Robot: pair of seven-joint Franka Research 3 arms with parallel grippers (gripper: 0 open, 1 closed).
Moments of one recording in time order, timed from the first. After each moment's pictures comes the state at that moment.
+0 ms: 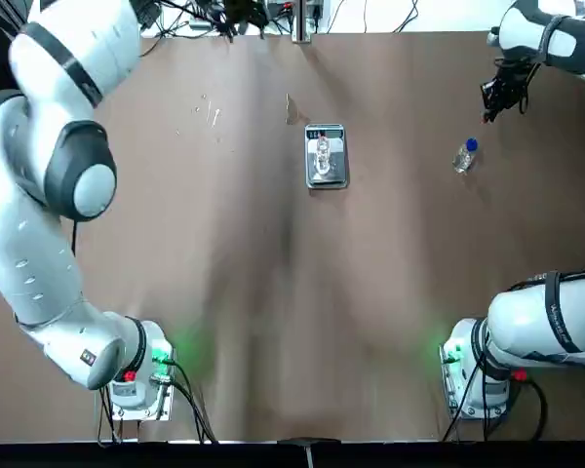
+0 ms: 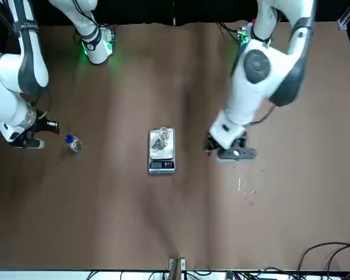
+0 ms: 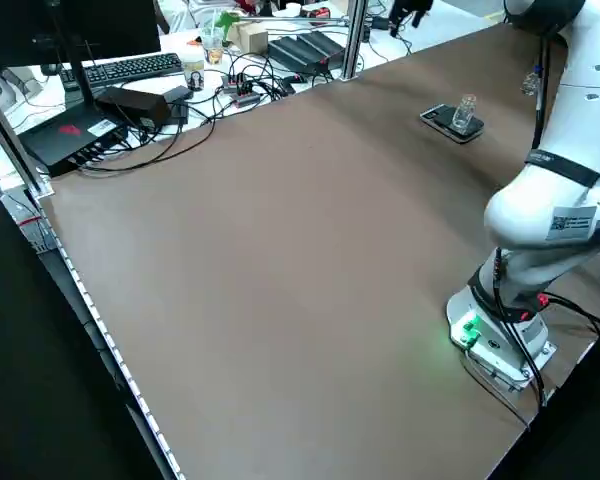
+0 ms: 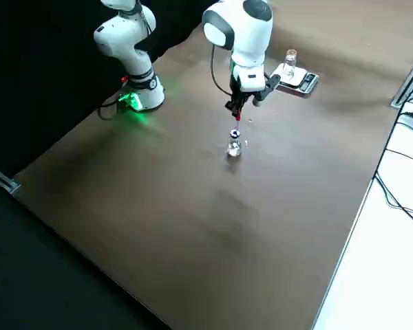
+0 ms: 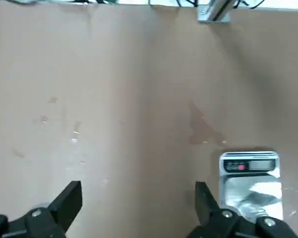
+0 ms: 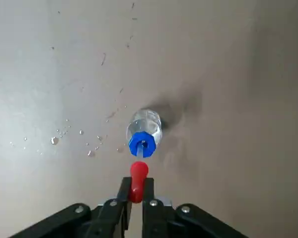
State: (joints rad) left arm -0.50 0.40 0.00 -1.40 0.02 1.98 -0.51; right arm -0.12 0.07 0.01 -2.08 -0.02 2.00 -0.06
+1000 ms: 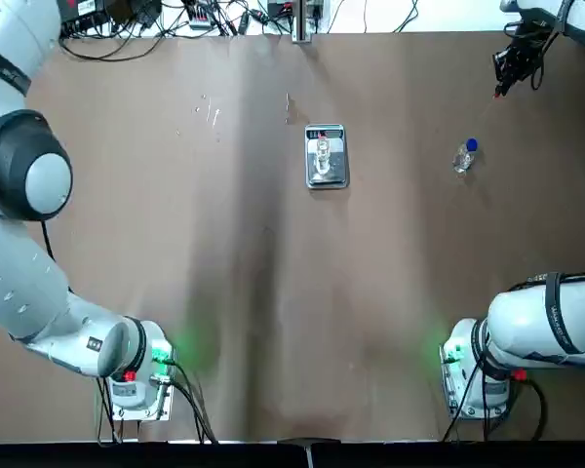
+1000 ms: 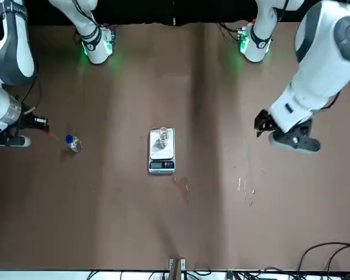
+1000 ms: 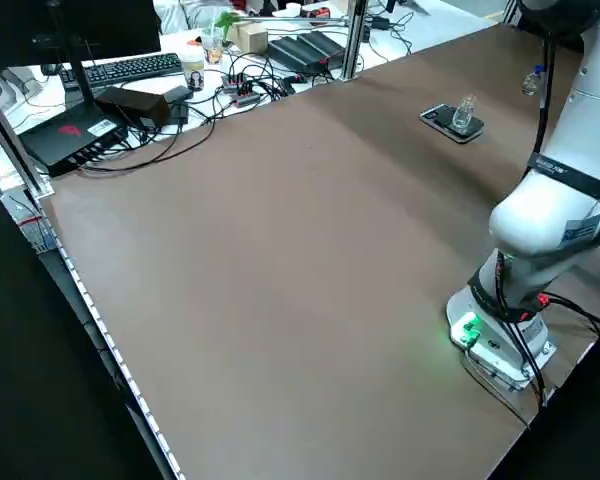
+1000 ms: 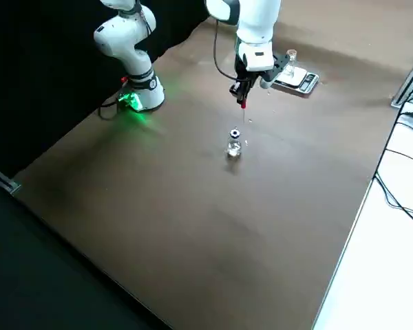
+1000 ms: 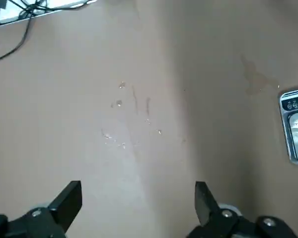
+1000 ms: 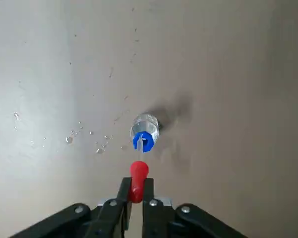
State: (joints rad) left arm -0.29 0.22 0.00 -1.40 0.02 1.69 -0.05; right arm -0.11 0.06 0.01 -1.93 -0.02 1.86 -0.06
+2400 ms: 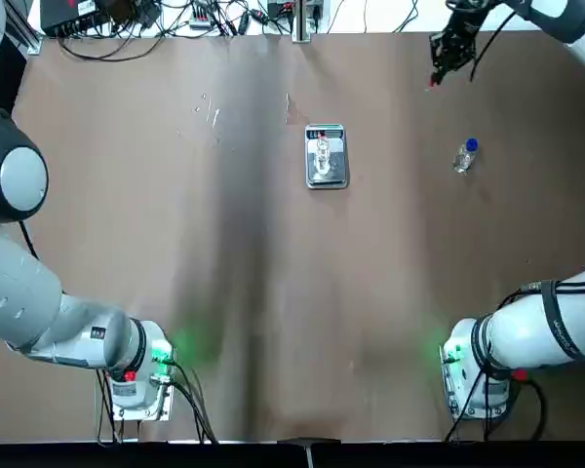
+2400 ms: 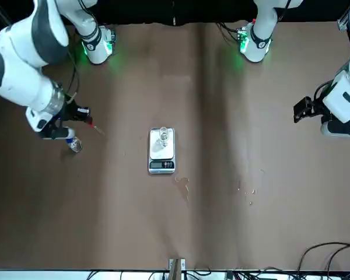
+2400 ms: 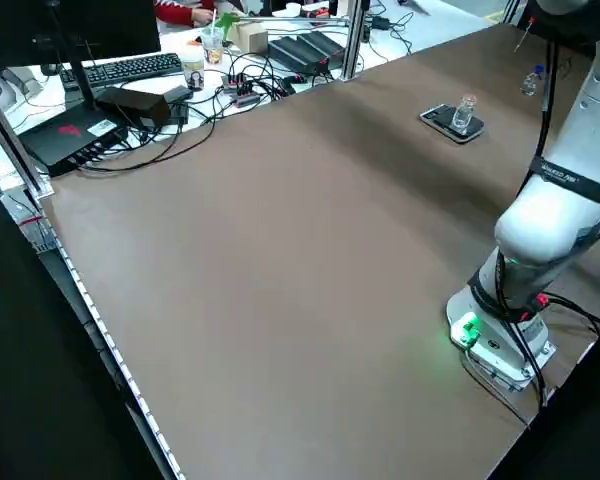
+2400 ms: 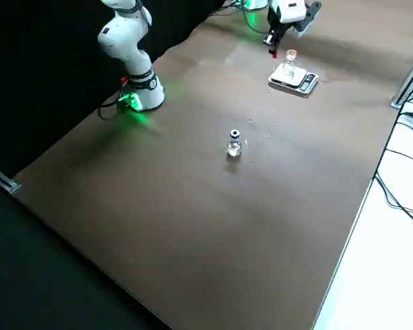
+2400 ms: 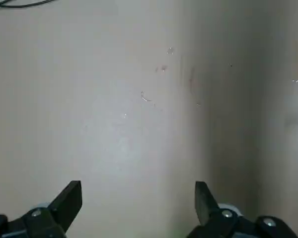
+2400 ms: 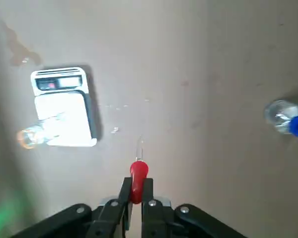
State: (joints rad) left arm -0.12 0.14 0.00 -1.41 0.02 1.52 -0.04; right arm 0.20 0.05 0.02 -1.82 0.24 1.78 0.22
